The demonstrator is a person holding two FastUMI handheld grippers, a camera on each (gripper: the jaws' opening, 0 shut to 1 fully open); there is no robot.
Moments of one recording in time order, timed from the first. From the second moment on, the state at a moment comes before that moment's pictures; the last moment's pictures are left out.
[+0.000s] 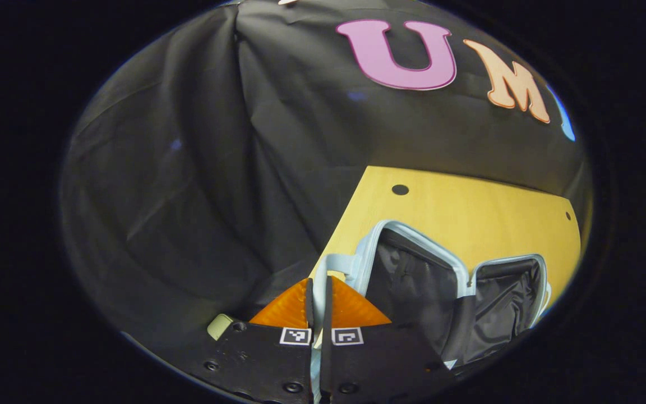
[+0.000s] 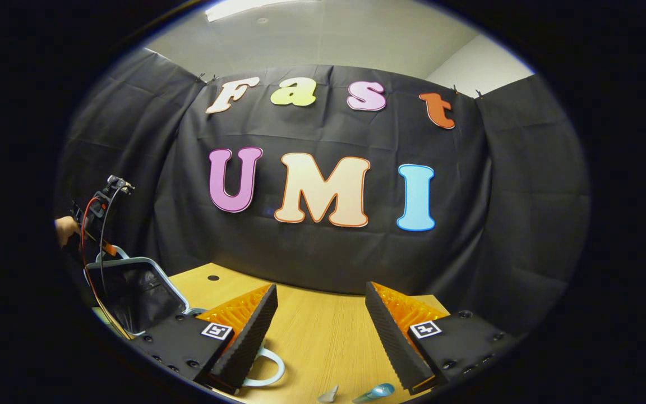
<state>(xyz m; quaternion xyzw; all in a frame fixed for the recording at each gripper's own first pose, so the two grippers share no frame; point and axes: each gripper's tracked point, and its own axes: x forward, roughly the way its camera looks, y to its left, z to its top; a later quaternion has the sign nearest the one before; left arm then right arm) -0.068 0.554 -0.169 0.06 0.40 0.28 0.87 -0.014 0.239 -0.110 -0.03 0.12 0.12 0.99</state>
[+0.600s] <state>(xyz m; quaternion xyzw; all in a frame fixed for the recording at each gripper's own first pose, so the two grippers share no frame) -0.040 0.514 -0.119 0.06 0.20 0.31 0.93 -0.015 0.226 -0.103 -0.01 0.12 0.12 0.99</state>
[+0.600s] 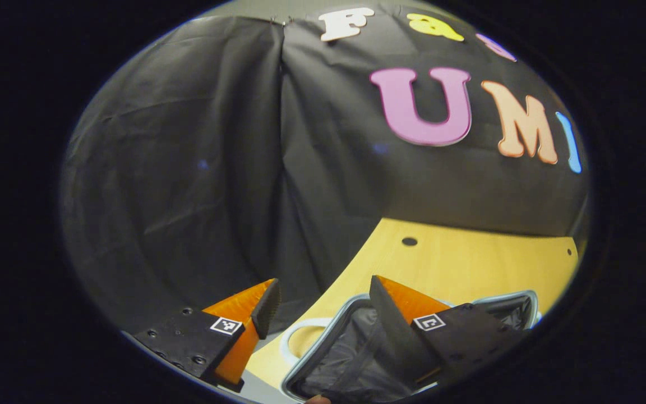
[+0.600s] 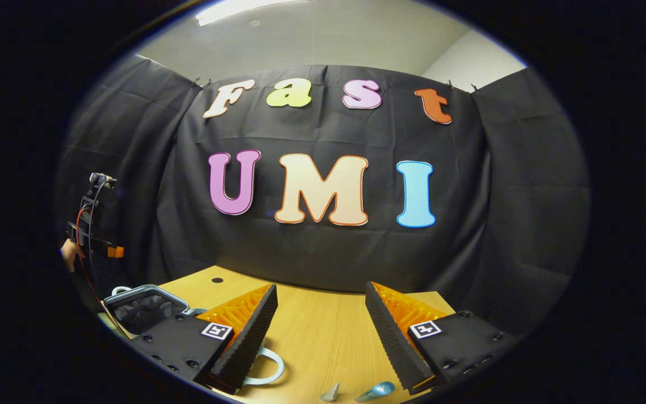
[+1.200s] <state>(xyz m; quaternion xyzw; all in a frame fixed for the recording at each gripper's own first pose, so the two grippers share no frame) 0.002 0.303 -0.125 0.03 0.16 0.16 0.97 0.002 0.160 -0.093 0.02 0.08 0.14 0.99</state>
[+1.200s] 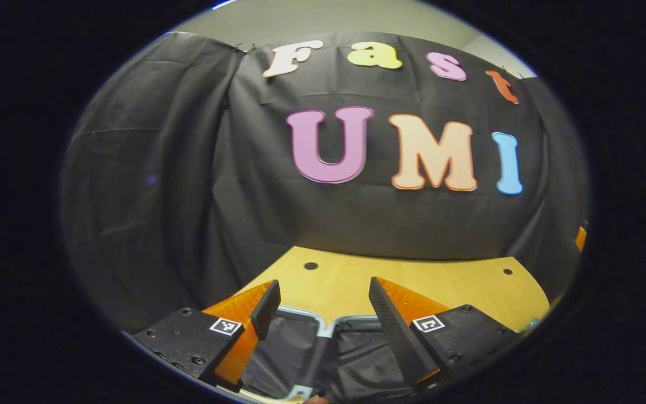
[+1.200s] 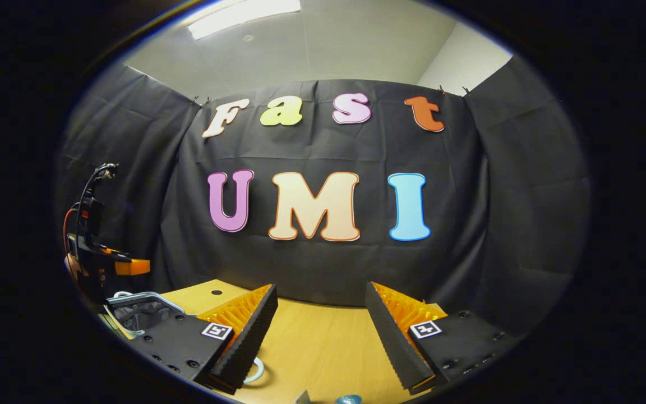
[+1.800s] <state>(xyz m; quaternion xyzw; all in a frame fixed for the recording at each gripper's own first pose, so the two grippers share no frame) 0.027 0.132 -0.183 0.02 0.21 0.04 0.98 -0.002 0.075 -0.100 0.01 0.08 0.11 0.99</state>
